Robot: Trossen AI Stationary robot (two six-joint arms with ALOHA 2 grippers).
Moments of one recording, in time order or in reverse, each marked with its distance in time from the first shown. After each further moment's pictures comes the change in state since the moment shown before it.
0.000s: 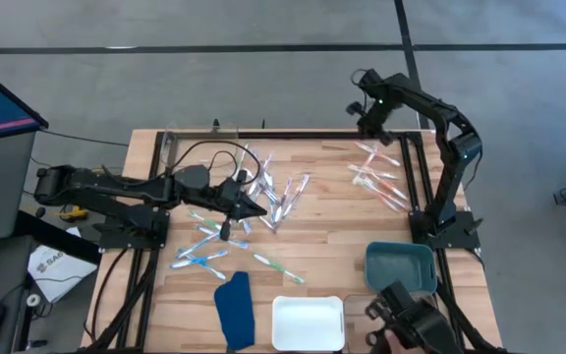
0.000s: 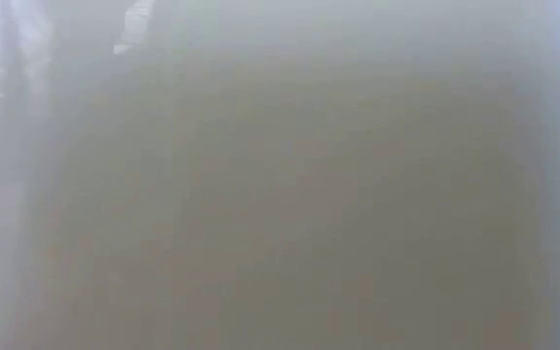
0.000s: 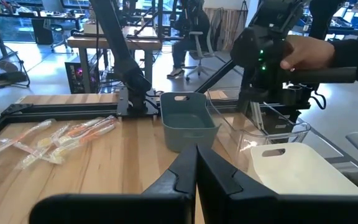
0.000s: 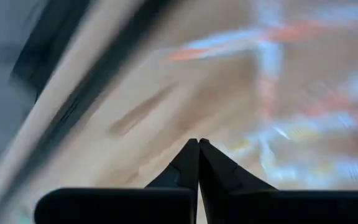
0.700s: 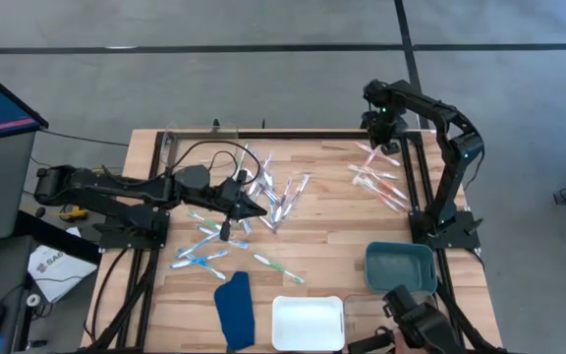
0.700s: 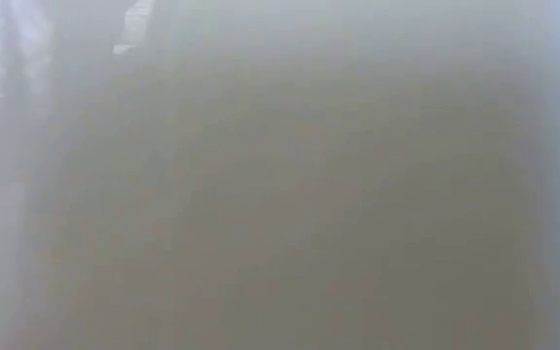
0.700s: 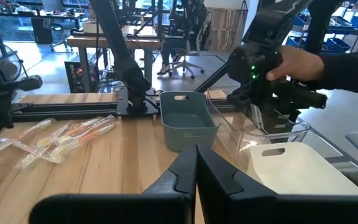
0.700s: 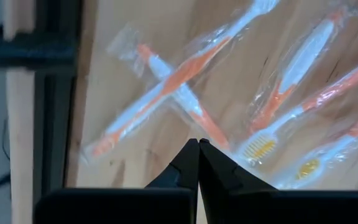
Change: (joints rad) left arm -0.001 0.000 0.000 -0.003 0.000 0.000; right arm -0.039 0.001 -0.127 0.026 0.109 0.340
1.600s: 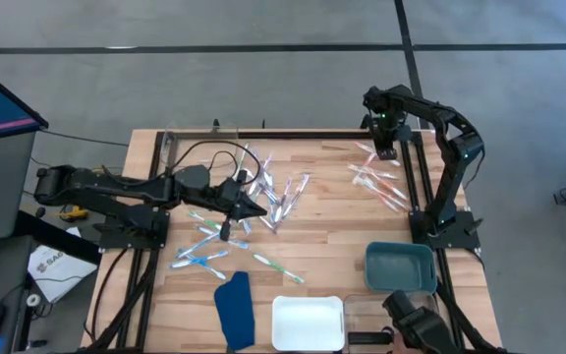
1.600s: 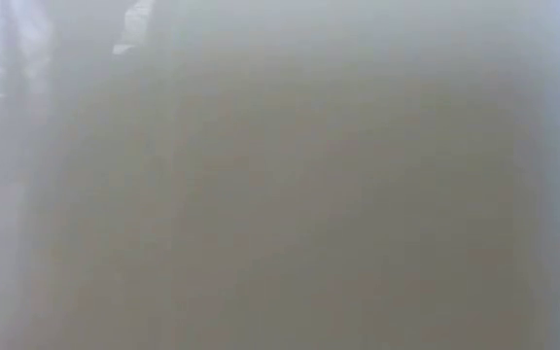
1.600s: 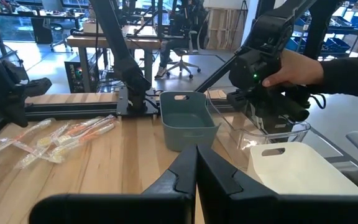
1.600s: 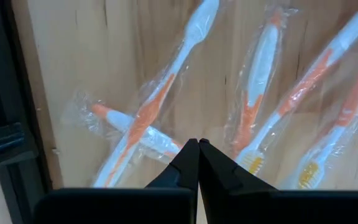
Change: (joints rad) left arm 0.000 0.000 0.000 0.000 0.000 0.000; right arm 0.010 0.000 -0.048 -0.038 0.075 0.262
